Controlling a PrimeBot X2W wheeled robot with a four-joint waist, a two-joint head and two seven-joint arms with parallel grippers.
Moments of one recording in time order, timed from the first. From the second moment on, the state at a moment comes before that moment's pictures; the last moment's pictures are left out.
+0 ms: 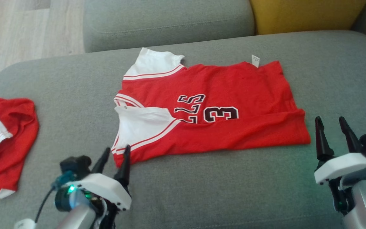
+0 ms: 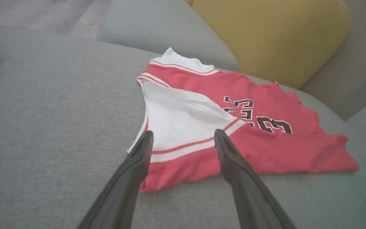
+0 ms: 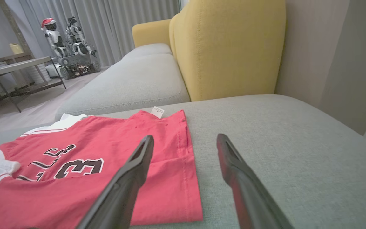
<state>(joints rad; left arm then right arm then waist) -0.19 0.26 -0.59 0.39 -0.76 0.13 -0.24 -0.21 -0.22 0.03 0.53 0.28 0.13 -0.20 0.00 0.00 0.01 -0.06</state>
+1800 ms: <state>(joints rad) -0.37 0.25 -0.63 0.55 -0.67 0.16 -0.24 -0.33 -0.09 -0.13 0.68 0.30 0.13 0.06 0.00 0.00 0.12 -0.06</state>
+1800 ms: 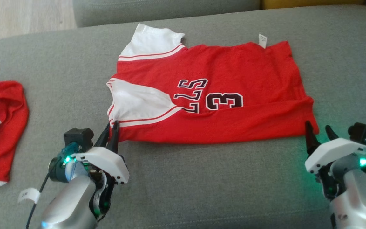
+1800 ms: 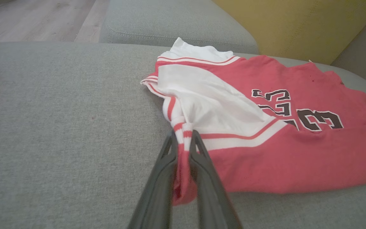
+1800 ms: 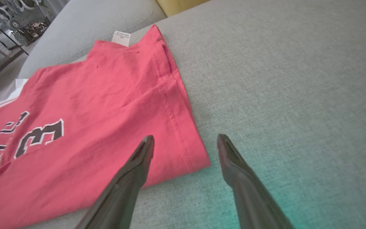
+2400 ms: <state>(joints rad) -0.38 0.25 -0.64 0.53 -0.67 0.15 -0.24 -0.48 -0.14 -0.09 0.87 0.30 0.13 0.09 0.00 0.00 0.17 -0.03</state>
